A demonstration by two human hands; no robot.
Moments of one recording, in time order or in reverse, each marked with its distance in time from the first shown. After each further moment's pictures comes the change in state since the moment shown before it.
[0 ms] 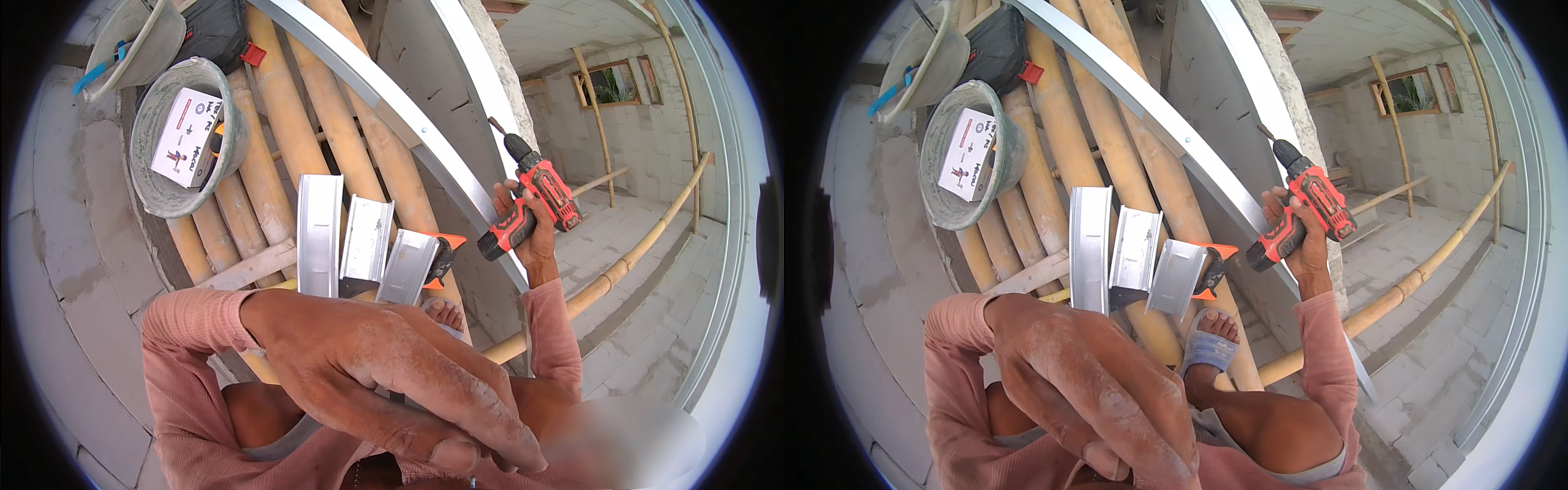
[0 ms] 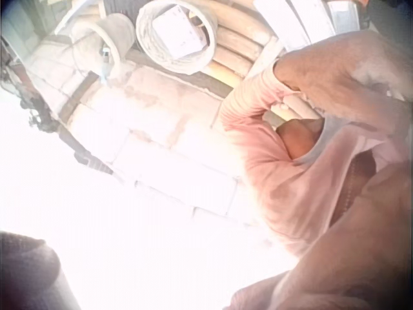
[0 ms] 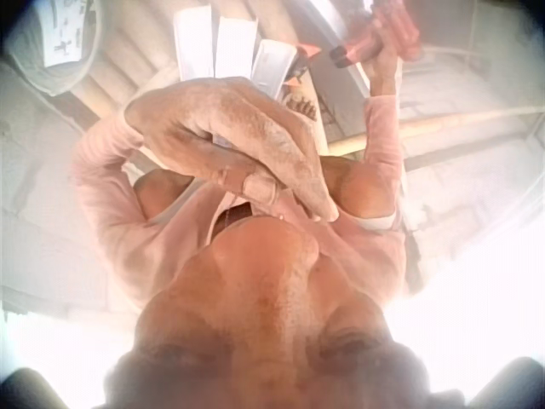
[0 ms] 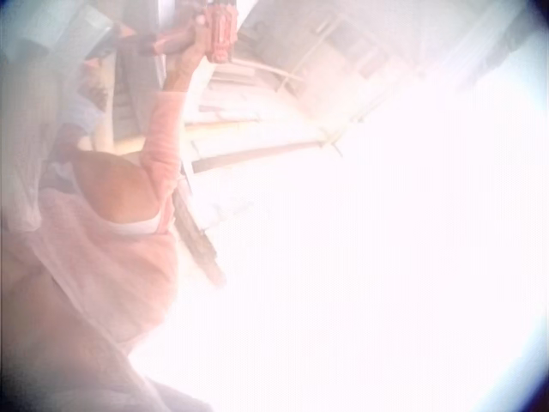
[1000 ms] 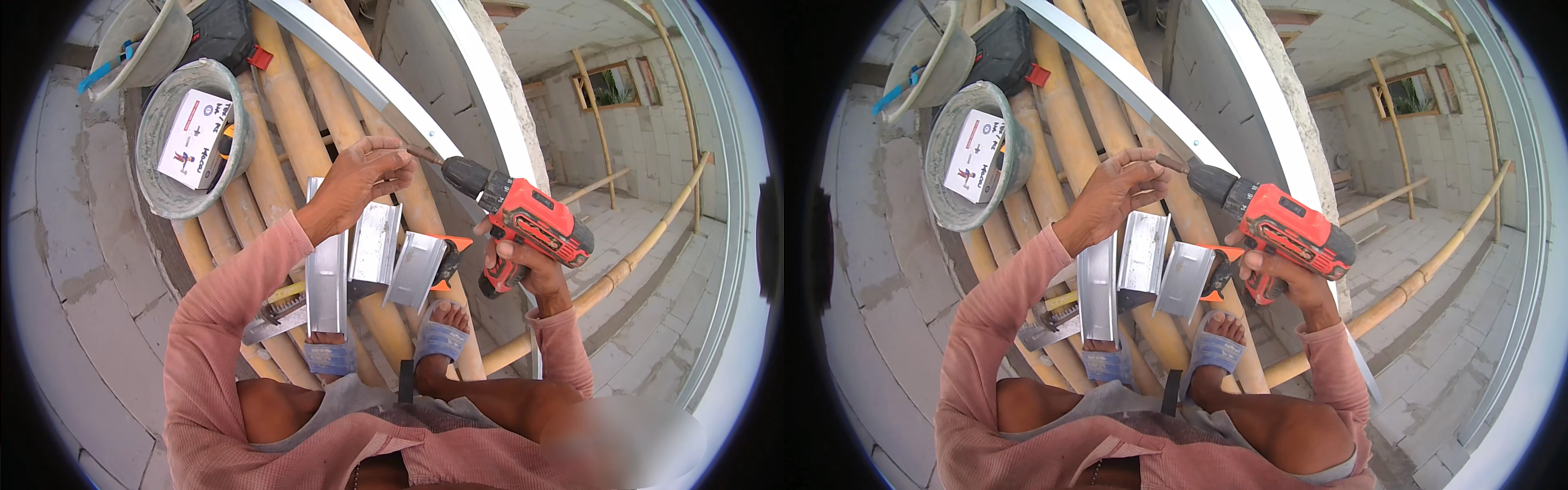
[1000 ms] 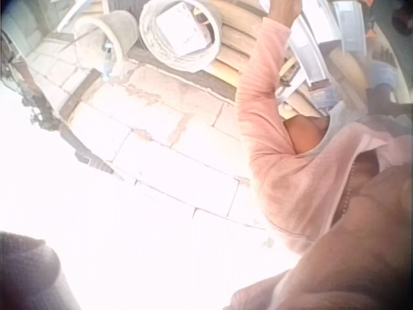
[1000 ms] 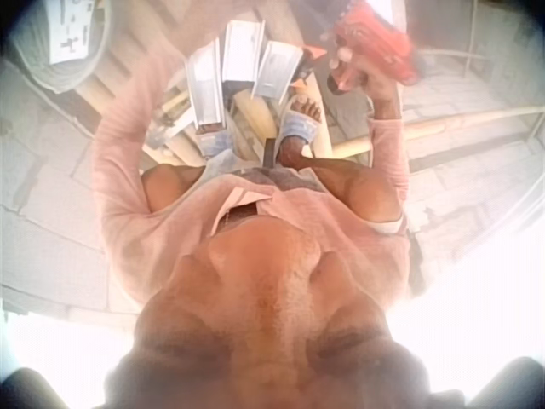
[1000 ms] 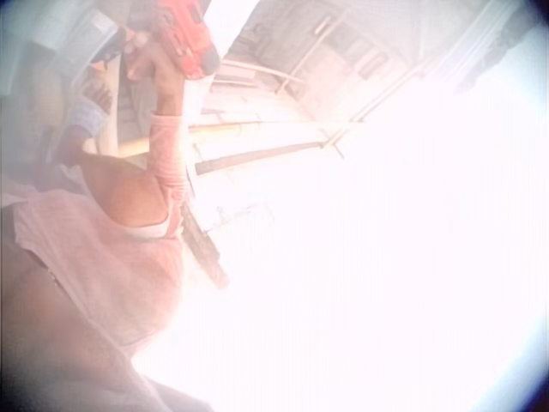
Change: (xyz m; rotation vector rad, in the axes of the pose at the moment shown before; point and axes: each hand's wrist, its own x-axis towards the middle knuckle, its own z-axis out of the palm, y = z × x) left_hand -0.074 -0.055 -0.132 0.089 1.270 -0.369; right_hand -0.068 -0.030 0.086 -0.486 -0.300 0.047
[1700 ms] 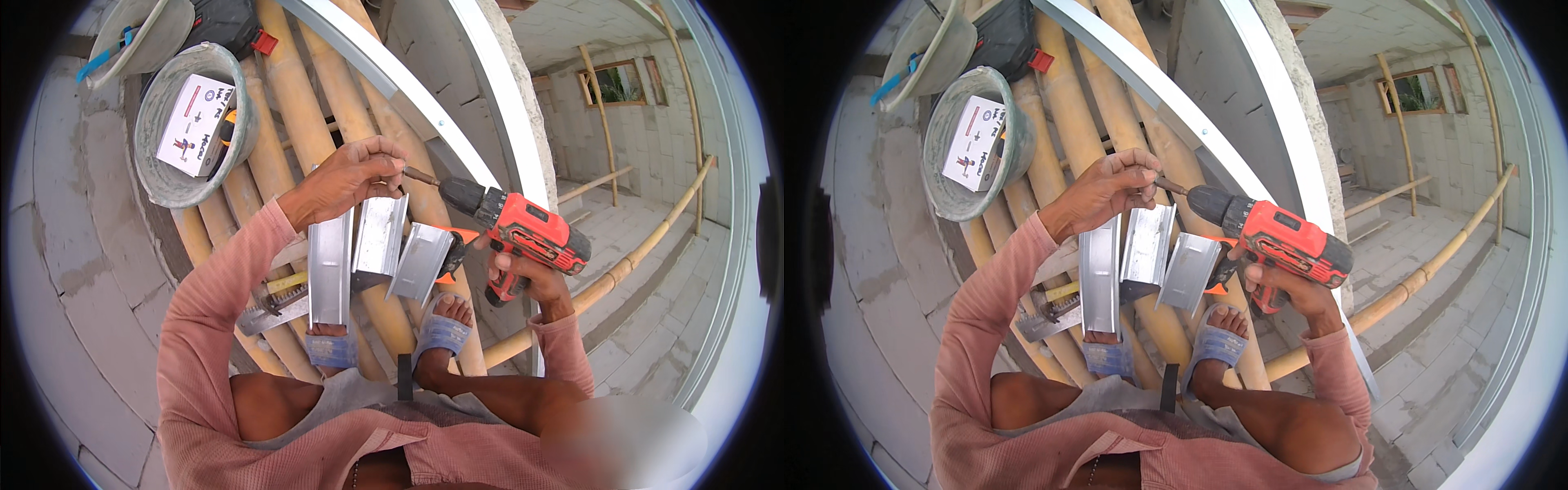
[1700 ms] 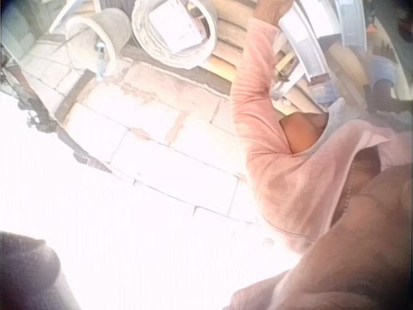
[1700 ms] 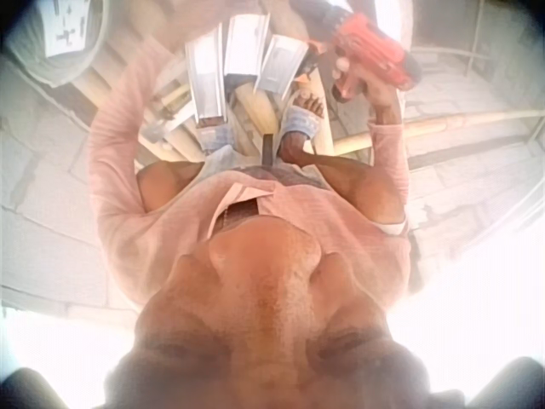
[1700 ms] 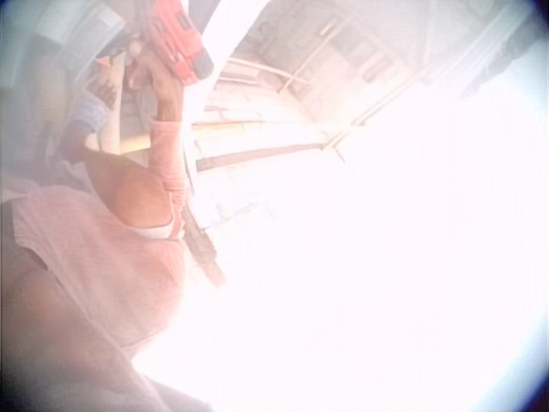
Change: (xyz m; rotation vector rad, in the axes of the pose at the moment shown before) left_hand 0.000 -0.002 -0.038 0.024 -0.271 -0.107; right_hand -0.014 0.011 0.003 0.011 -0.047 0.148
